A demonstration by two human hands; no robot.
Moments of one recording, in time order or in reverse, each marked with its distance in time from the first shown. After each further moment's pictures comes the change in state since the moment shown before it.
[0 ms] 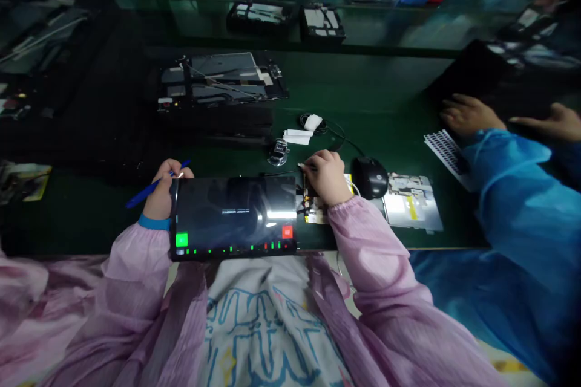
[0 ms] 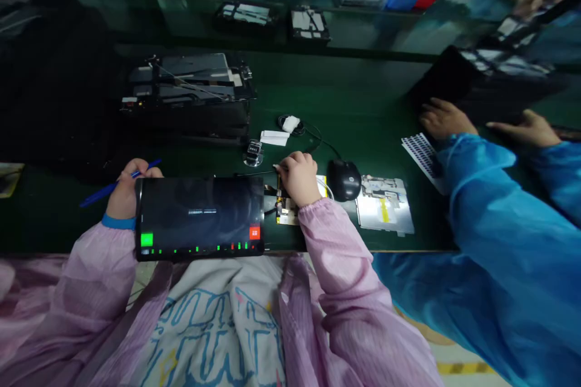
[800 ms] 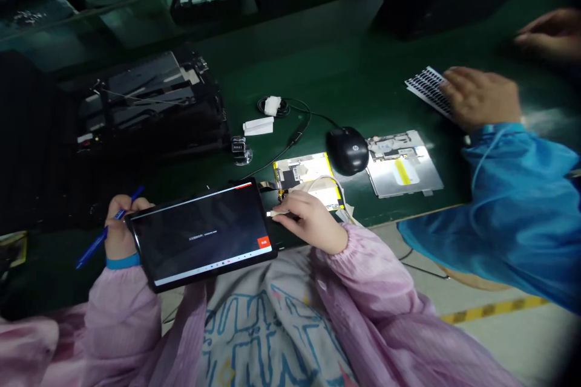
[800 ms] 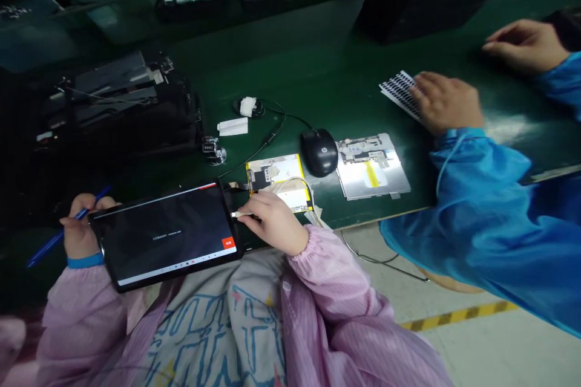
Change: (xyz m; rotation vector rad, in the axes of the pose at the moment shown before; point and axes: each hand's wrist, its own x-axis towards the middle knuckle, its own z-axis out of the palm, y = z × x) left_hand 0.009 0.012 0.020 0.190 0.091 -0.013; right_hand -0.082 -0.018 -0.027 0.581 0.013 -0.239
